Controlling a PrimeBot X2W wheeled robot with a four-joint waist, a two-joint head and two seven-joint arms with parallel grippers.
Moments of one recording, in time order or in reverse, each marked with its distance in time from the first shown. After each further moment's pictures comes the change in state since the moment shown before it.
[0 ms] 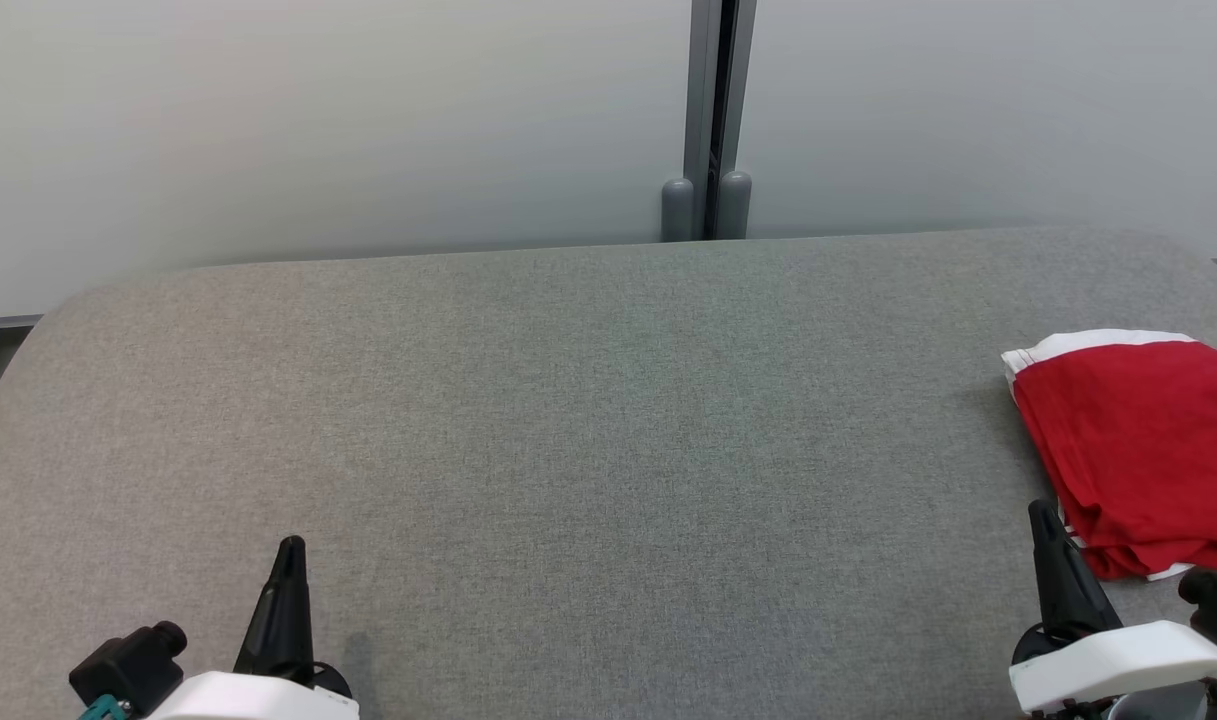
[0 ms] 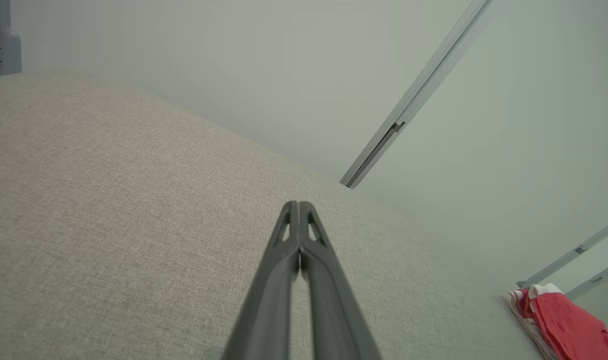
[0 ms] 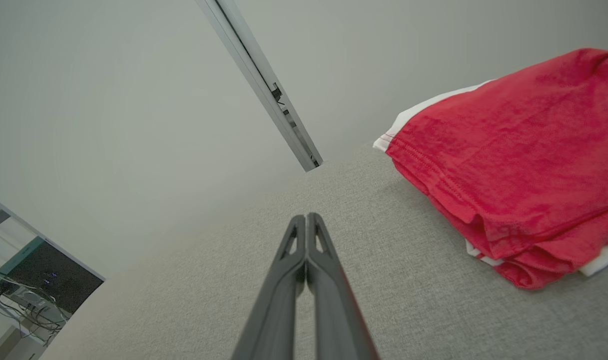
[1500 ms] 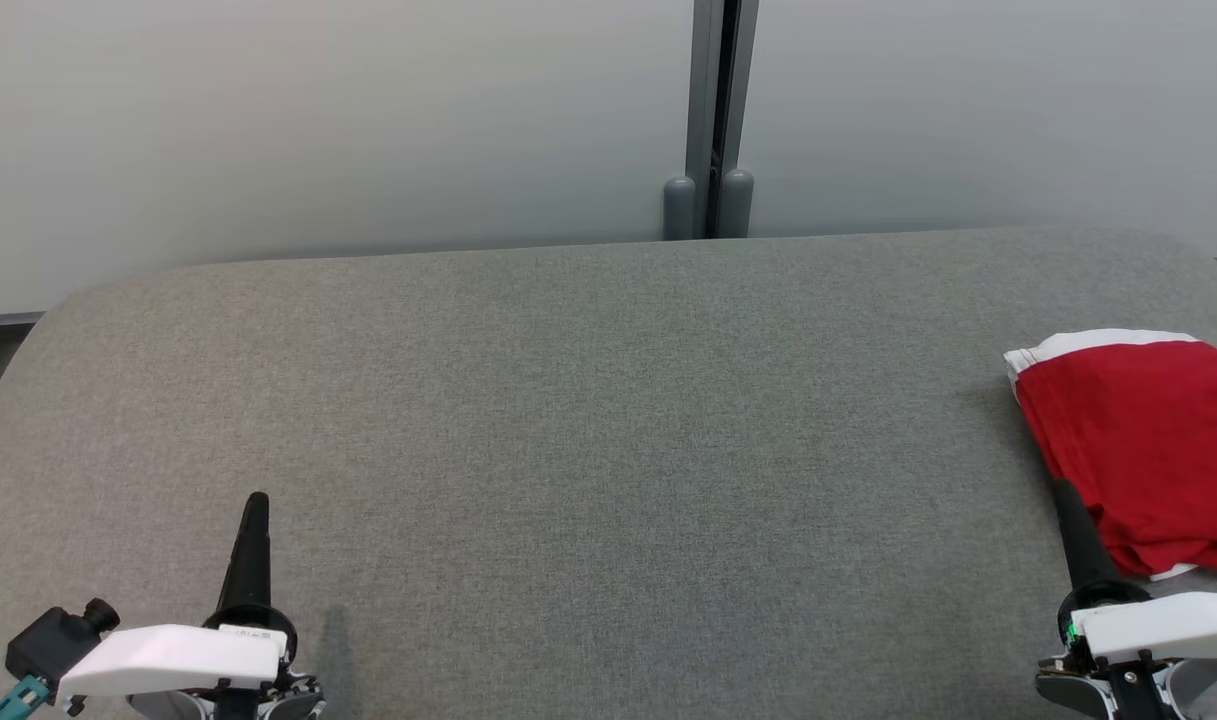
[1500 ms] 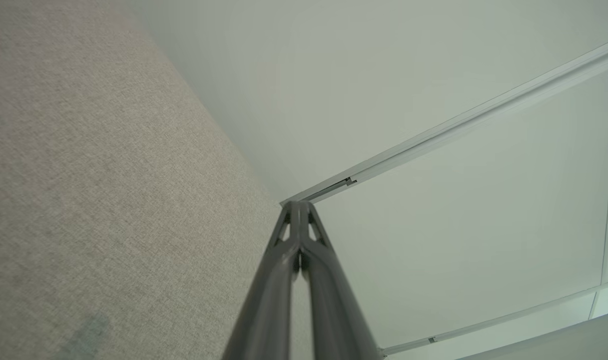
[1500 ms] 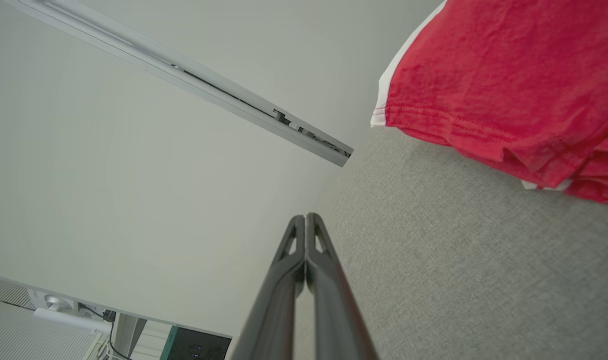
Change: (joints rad) left arm -0.076 0.003 0.064 0.002 -0.559 -0.027 0.155; right arm -0.041 0.026 -0.081 -0.012 0.543 0.000 0.155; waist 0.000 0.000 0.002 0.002
